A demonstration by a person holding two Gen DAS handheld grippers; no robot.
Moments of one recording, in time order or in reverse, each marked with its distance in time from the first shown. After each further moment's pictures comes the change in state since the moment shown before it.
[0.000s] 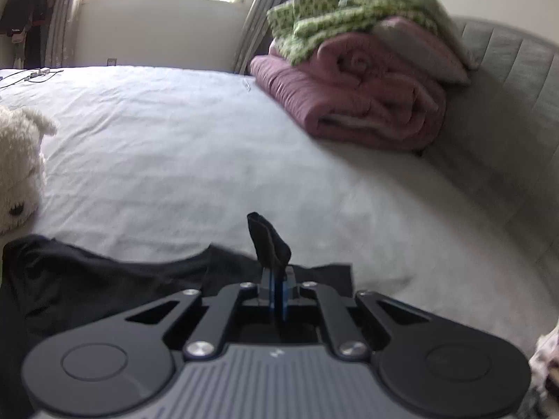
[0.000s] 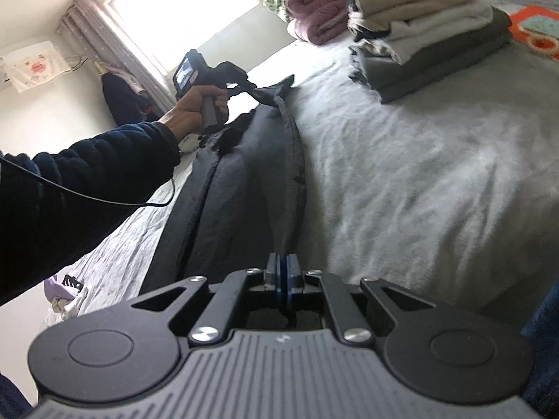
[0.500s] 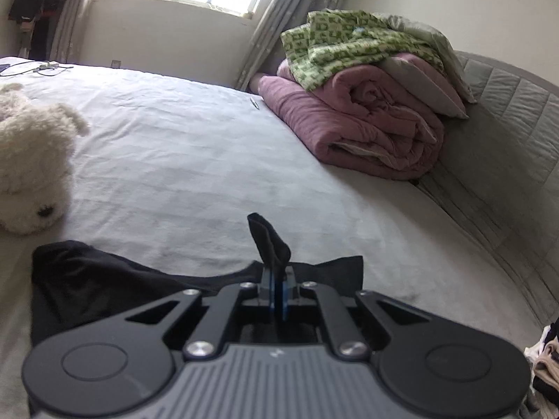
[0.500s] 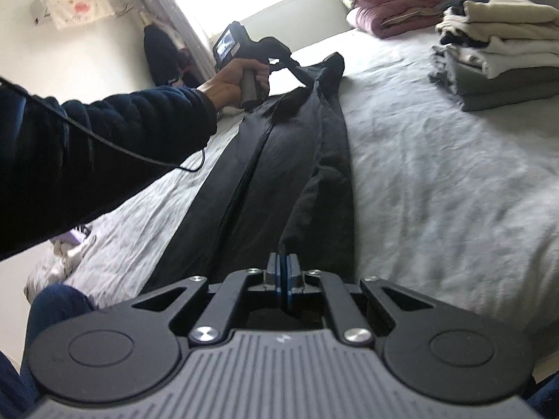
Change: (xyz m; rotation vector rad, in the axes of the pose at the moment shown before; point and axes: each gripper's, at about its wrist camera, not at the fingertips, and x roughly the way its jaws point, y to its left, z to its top) left arm -0.022 0.068 0.000 -0.066 -0.060 -0.043; right arm 0.036 0.054 -0.016 -0.198 0.090 0.052
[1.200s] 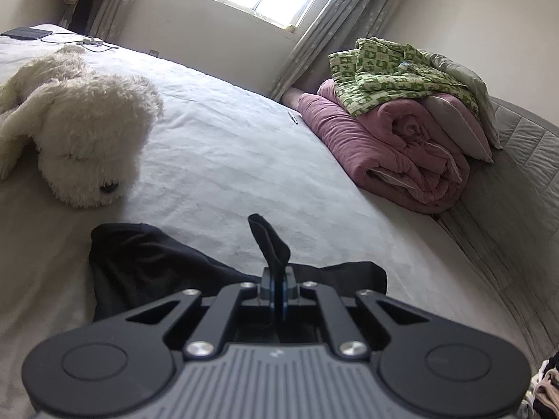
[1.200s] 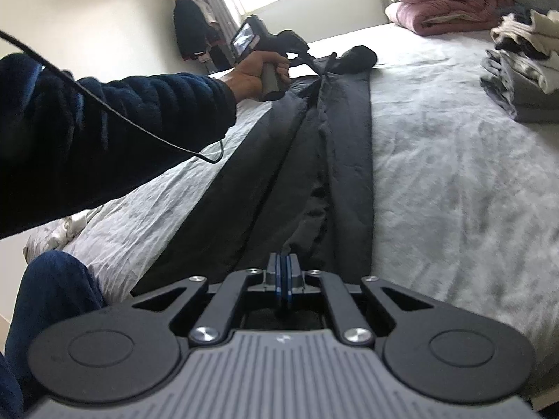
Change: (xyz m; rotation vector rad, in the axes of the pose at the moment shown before) left arm -0.013 0.063 -0.008 -0.142 -0.039 0.031; right arm 0.029 0.032 -0.006 -0.124 0.048 0.048
